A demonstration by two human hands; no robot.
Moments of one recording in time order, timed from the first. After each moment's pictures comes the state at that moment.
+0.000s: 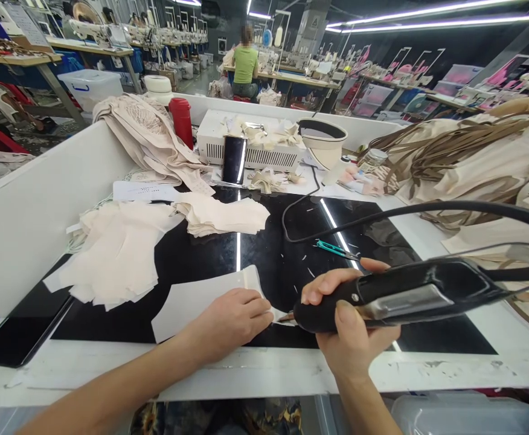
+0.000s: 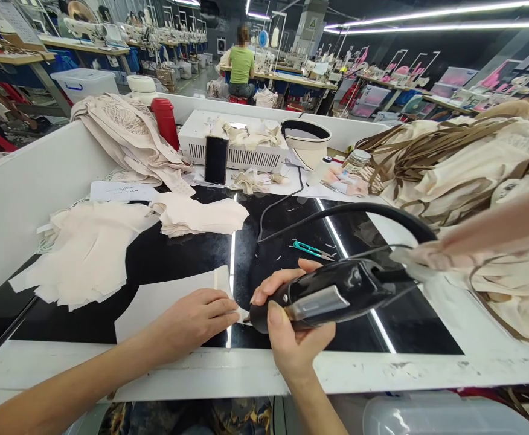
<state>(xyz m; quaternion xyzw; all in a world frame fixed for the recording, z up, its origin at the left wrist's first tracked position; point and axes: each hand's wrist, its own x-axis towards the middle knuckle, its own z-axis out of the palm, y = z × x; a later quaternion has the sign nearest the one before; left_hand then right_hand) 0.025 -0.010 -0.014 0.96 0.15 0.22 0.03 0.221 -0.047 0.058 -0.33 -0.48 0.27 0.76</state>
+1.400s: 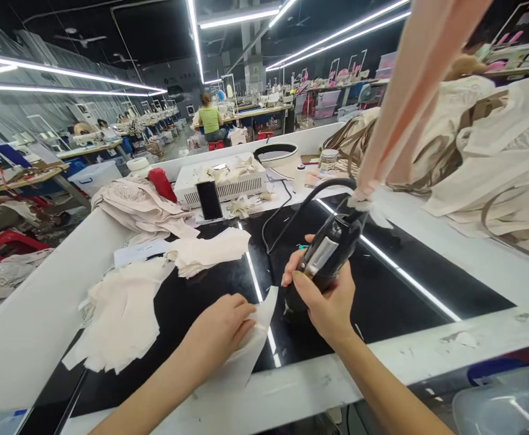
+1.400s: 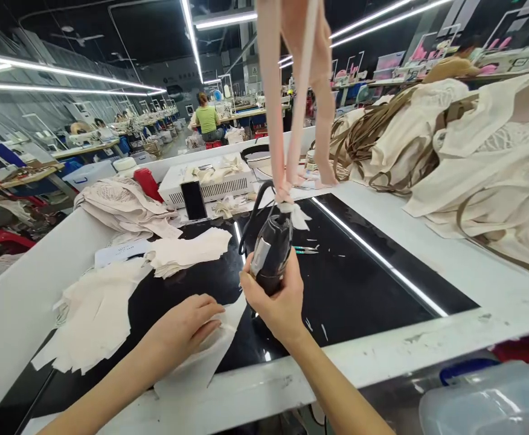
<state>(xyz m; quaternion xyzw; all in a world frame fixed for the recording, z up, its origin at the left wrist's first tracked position) 0.008 0.019 0.048 0.93 0.33 0.05 0.15 0.230 -0.013 0.057 -0.35 -0.43 0.26 0.79</state>
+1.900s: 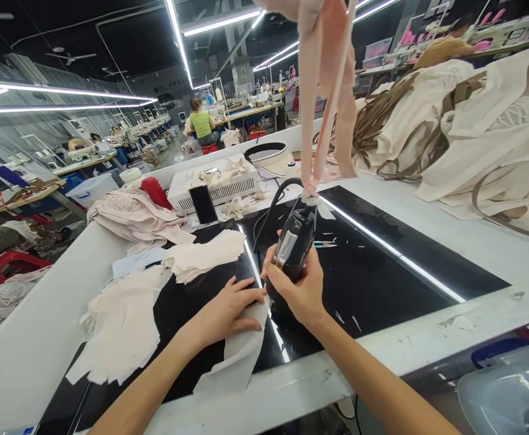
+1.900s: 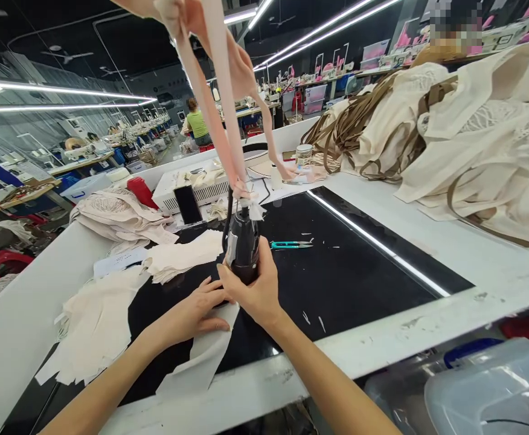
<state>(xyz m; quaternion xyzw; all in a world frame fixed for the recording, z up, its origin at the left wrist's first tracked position) 0.020 0.070 0.038 0.94 0.23 0.00 0.24 0.216 0.008 0.047 -0.39 -0.43 0.28 0.77</state>
